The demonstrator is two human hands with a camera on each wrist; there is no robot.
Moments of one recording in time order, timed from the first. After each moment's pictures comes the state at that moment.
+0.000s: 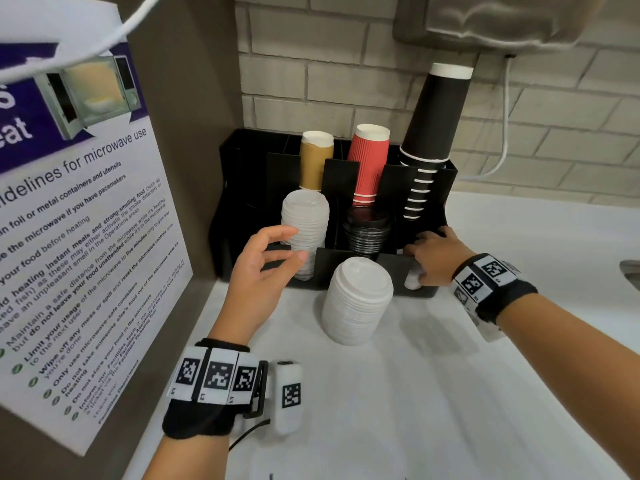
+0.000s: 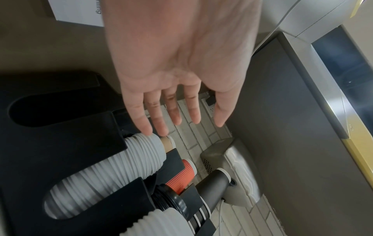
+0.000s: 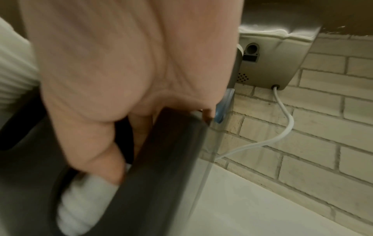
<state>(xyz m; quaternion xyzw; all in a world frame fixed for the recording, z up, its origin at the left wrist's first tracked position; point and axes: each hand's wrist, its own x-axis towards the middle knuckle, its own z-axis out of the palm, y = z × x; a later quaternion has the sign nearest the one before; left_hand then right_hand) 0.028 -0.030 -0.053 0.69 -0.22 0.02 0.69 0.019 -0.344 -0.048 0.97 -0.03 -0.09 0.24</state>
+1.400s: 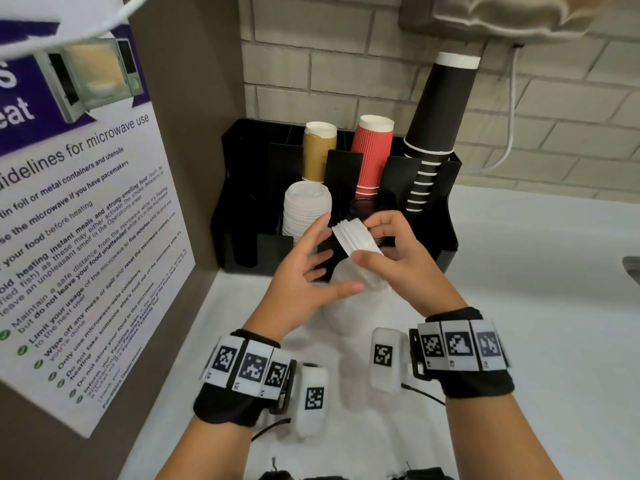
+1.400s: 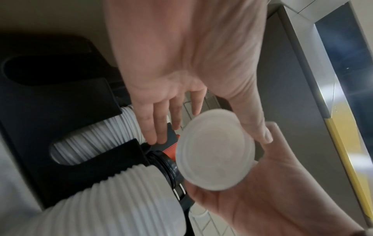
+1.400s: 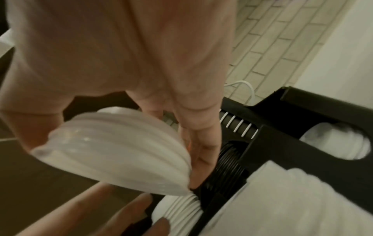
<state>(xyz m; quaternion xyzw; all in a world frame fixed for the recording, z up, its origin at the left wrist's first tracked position) 0.013 -0.056 -0.061 0.66 -0.30 -0.12 0.68 -0.041 -0.224 -0.022 0.83 -0.03 0.15 -0.54</state>
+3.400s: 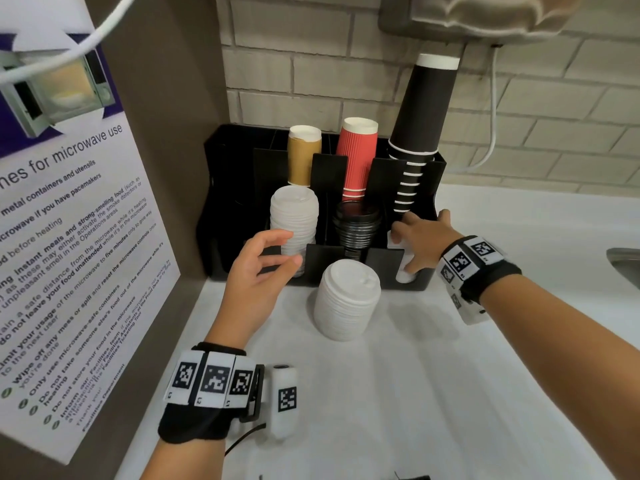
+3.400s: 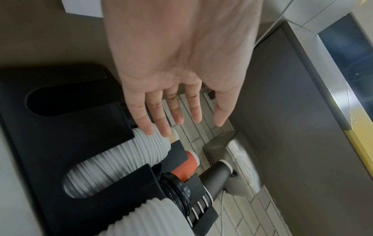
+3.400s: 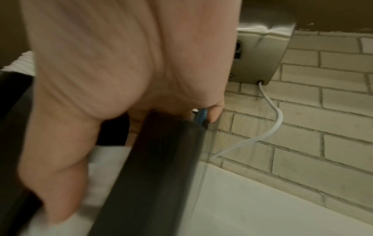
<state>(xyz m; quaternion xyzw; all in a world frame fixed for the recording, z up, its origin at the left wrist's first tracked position) 0.024 -0.037 -0.061 0.69 -0.23 0.01 0.69 0.024 -0.339 -0.029 0.98 -0.06 -0.08 0.17</state>
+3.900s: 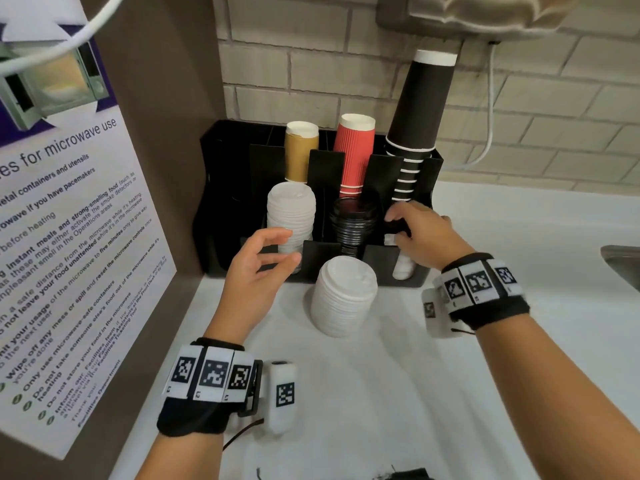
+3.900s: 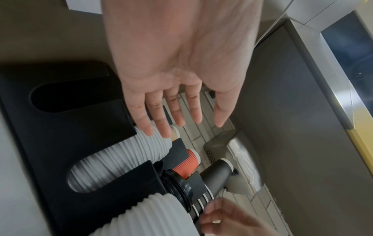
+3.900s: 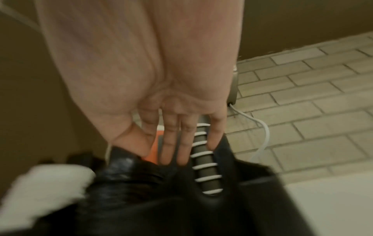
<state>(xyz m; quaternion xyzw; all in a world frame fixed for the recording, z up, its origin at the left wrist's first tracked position) 0.025 -0.039 -0.064 0.68 -0.24 0.00 0.69 -0.002 -0.313 -0.023 0.97 -0.07 0.16 -0.15</state>
